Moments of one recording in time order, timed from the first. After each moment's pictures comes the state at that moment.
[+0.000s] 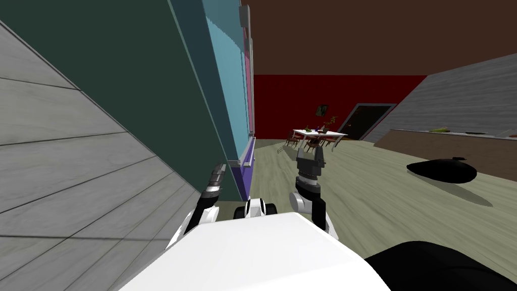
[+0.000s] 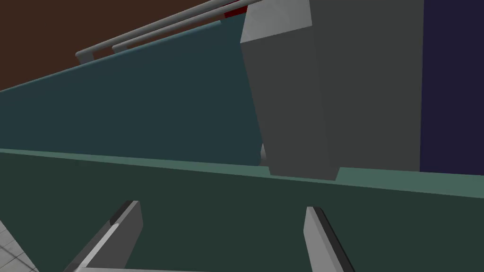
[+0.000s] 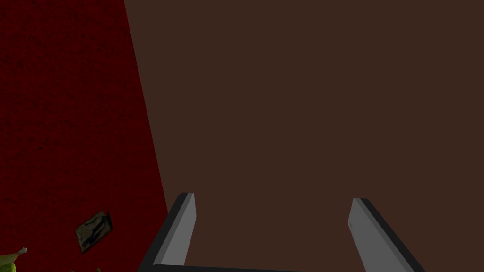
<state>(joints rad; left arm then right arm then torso) 0.46 0.17 -0.09 -2.01 -0.03 -0.50 -0.07 0.49 0.05 -0.01 -2.36 -0.09 -0.64 0.02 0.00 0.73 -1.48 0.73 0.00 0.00</state>
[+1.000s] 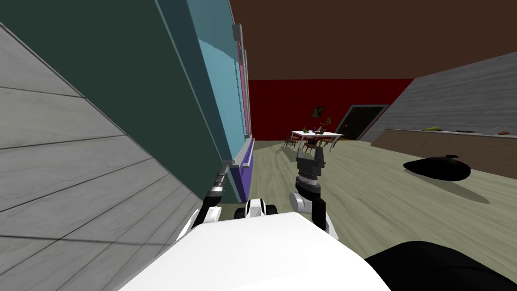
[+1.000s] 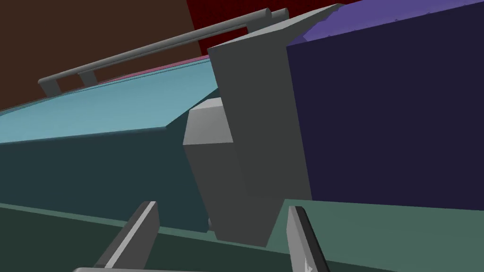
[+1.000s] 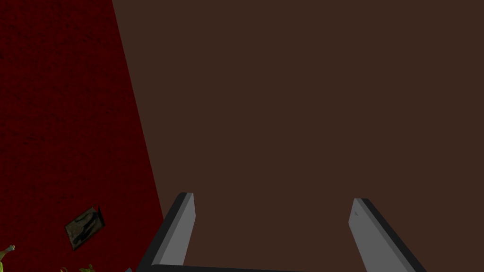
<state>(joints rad) 0.41 0.17 -0.10 -1.87 -0.04 -0.46 -0.07 0.49 0.05 -0.01 -2.36 -0.09 -0.64 0.02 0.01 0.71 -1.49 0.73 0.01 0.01</state>
